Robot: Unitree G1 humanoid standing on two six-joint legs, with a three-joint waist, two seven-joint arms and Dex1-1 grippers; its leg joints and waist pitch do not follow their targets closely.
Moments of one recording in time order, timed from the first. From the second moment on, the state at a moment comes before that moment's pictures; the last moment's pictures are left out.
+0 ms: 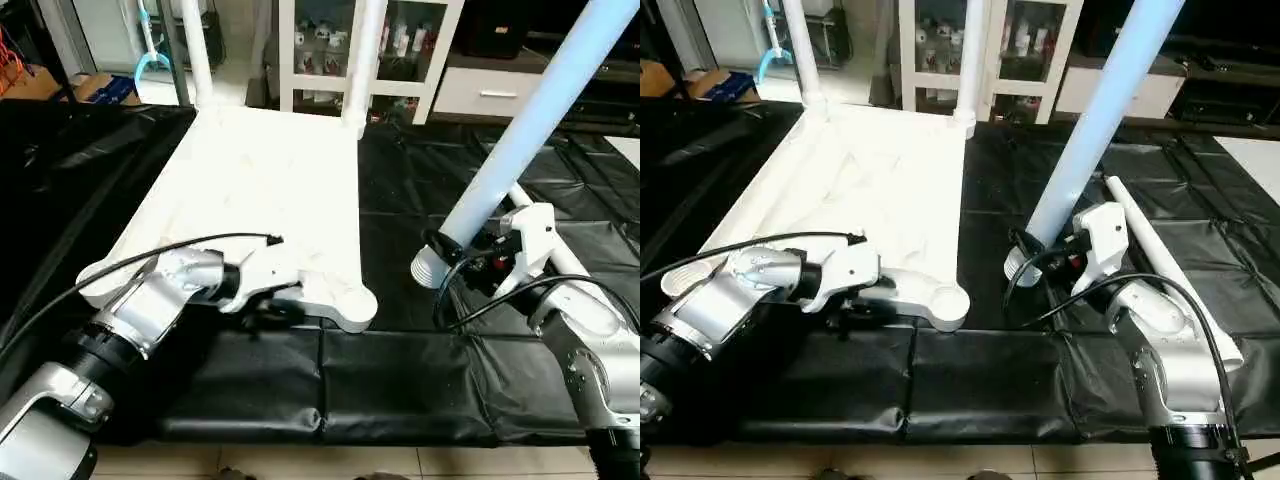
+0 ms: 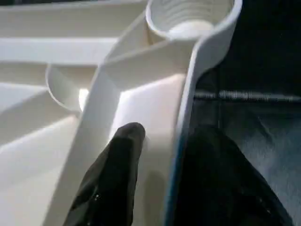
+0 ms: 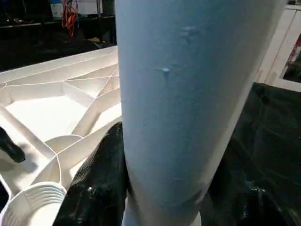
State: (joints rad) left arm -0.63 0.58 -0.54 0.44 -0.02 0.06 -1.03; right arm -0.20 -0.39 -0.09 -0.01 0.36 0.28 0.62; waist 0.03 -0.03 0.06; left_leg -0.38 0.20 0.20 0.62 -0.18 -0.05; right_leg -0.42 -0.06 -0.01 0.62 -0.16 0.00
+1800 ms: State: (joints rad) left arm -0.38 0.55 -0.45 -0.10 0.02 0.66 -0.90; right arm -0.40 -0.29 0.01 0.25 0.58 0.54 0.84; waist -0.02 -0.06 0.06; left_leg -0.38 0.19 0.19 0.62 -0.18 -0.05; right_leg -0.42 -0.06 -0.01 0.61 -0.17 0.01
